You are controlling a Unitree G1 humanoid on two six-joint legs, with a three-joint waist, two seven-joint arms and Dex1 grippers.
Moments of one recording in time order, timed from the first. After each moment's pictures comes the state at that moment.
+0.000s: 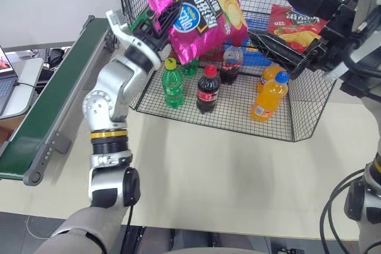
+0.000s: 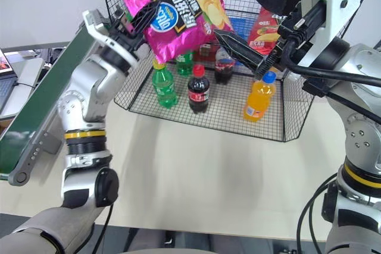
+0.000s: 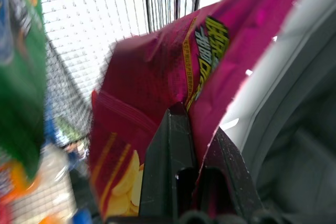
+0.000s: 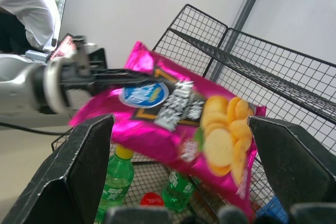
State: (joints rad) left arm -0.93 0.12 0.34 0.21 -1.78 0.63 0.19; right arm -0.74 -0.78 -0.25 -0.56 0.72 0.77 0.55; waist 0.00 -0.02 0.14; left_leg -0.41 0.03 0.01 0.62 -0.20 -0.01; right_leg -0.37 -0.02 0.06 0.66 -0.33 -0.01
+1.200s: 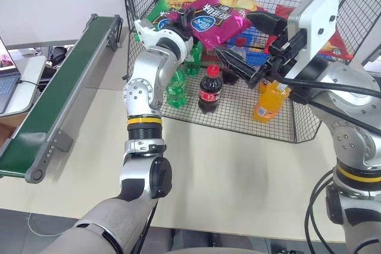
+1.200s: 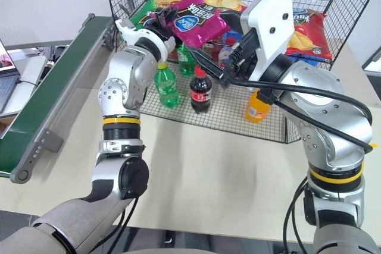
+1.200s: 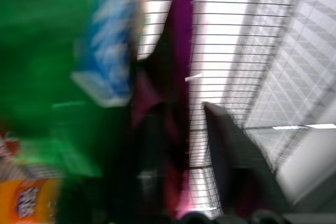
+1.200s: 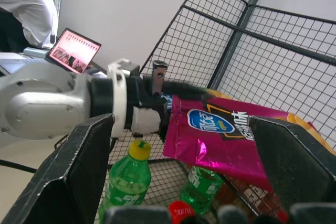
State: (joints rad) left arm -1.08 -0.12 0.43 0.33 -1.50 0.46 0.37; right arm -0.73 -0.63 -0.03 -0.56 0.57 0.71 0.39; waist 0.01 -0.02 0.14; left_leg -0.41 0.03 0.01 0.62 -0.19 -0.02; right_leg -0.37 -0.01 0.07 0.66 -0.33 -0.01
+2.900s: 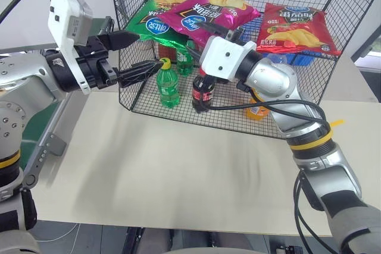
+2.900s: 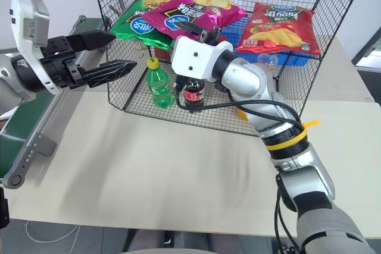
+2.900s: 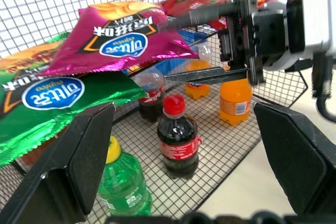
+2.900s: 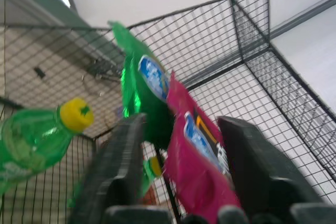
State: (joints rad) left arm -0.67 0.97 0.20 -0.37 -0.98 0.85 -0.61; right arm -0.92 -0.49 0.34 0.02 -0.26 -0.04 0.48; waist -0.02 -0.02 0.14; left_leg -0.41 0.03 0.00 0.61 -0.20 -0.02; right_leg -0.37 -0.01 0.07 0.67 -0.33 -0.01
